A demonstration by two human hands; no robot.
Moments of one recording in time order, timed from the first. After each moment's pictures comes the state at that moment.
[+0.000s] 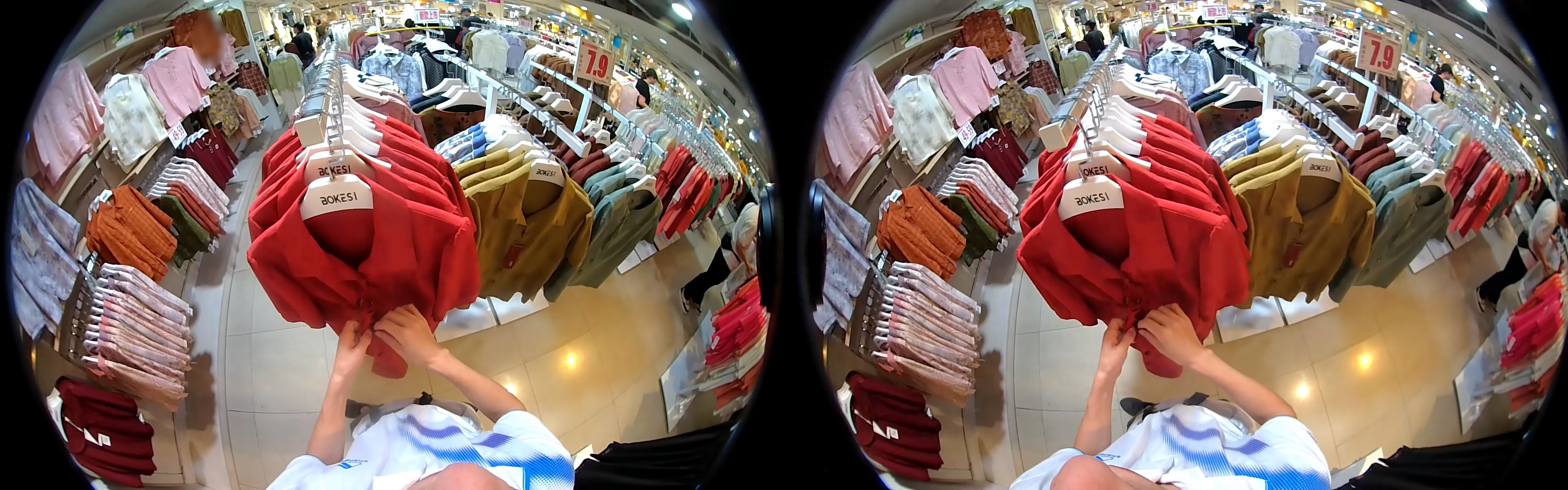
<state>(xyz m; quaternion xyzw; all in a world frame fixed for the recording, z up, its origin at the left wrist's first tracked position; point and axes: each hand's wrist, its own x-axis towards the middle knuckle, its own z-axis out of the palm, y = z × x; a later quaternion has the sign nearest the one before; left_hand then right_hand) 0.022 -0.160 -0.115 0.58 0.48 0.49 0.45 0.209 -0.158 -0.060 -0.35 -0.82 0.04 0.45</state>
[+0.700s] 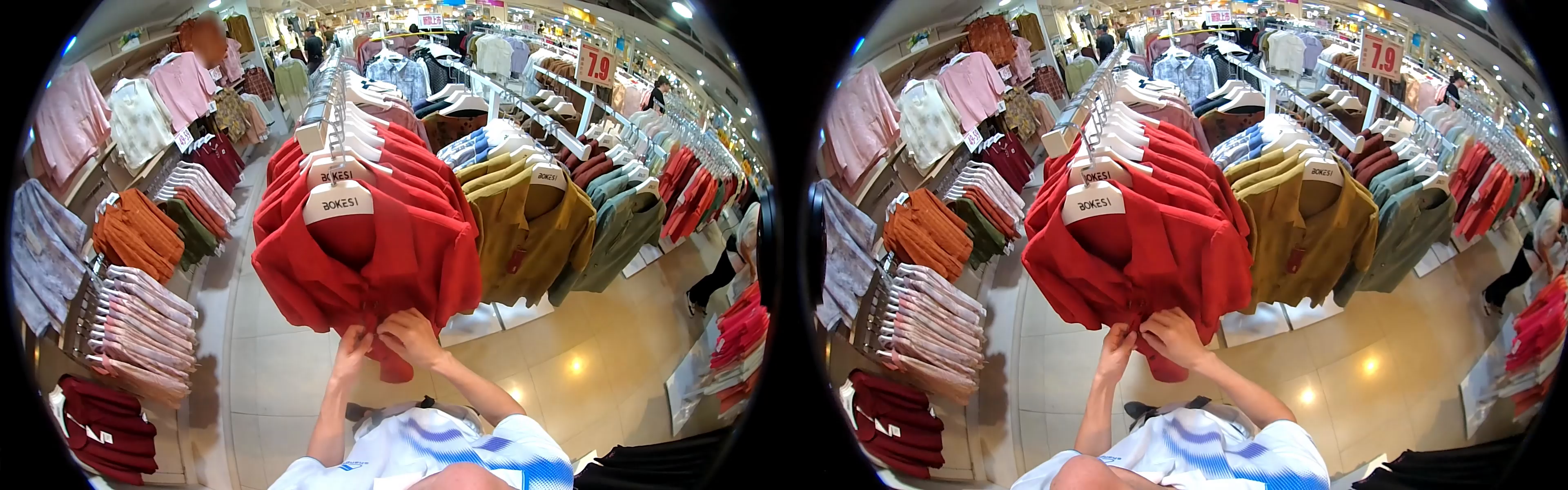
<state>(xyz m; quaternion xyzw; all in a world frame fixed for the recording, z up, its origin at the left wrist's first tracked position) 0.017 -0.164 -0.117 0.50 0.42 0.50 0.57 0.213 -0.161 -0.050 -0.34 -0.80 0.09 0.48</state>
